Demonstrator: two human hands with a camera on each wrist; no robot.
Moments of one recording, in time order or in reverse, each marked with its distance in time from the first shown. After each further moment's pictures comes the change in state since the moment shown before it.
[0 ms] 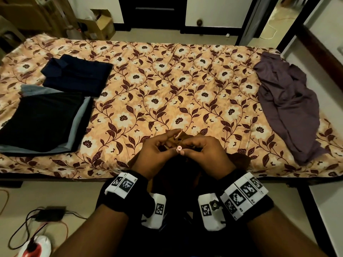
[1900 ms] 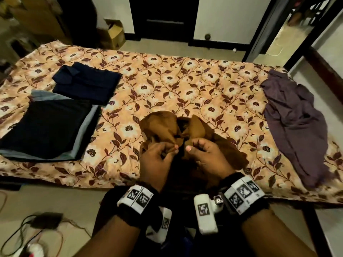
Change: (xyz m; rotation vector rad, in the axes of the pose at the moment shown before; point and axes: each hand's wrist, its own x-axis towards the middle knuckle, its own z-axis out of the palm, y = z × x) left_hand 0.030 -0.012 -0.005 0.466 0.455 0.235; right_hand 0.055 0.006 0.008 0.514 0.022 0.272
